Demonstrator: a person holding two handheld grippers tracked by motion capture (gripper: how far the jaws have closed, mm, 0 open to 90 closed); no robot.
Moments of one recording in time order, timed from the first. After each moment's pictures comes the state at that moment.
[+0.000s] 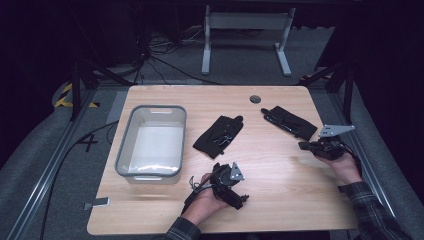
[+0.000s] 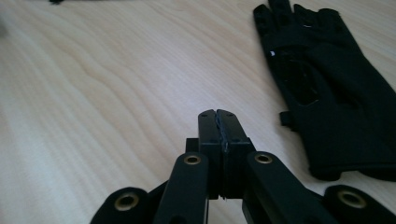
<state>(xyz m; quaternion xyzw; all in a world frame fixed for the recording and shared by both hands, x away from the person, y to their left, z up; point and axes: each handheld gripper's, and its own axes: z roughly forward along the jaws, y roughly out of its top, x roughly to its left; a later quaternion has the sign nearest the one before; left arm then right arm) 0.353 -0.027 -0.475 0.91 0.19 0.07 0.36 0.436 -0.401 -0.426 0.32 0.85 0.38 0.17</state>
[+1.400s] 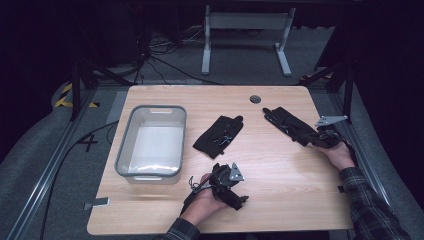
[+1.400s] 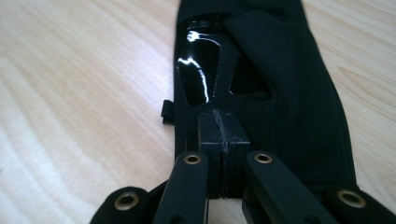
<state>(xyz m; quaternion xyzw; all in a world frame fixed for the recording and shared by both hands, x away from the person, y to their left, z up) 0.351 -0.024 -0.476 0.91 0.19 0.07 0.36 0.488 -0.421 -0.450 0.36 0.85 0.34 0.17</state>
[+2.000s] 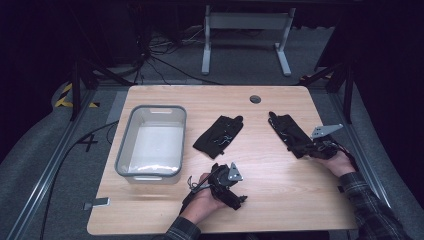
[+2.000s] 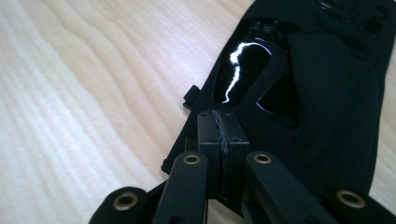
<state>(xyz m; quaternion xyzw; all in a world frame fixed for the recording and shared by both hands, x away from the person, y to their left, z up) 0.352 -0.022 -0.475 0.91 0.19 0.07 0.36 0.451 -0.397 -0.448 0.30 0.89 0.33 0.13</state>
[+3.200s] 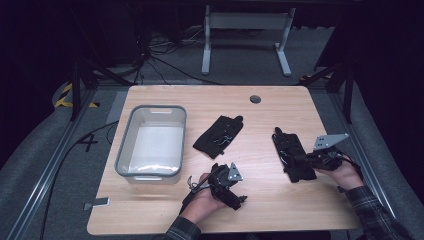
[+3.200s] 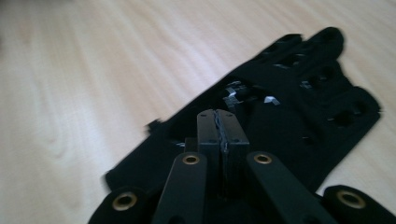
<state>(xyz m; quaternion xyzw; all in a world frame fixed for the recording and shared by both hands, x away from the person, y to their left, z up) 0.352 -0.022 -0.475 0.91 0.19 0.07 0.36 0.410 -0.383 -0.426 0.25 0.89 0.35 0.12</state>
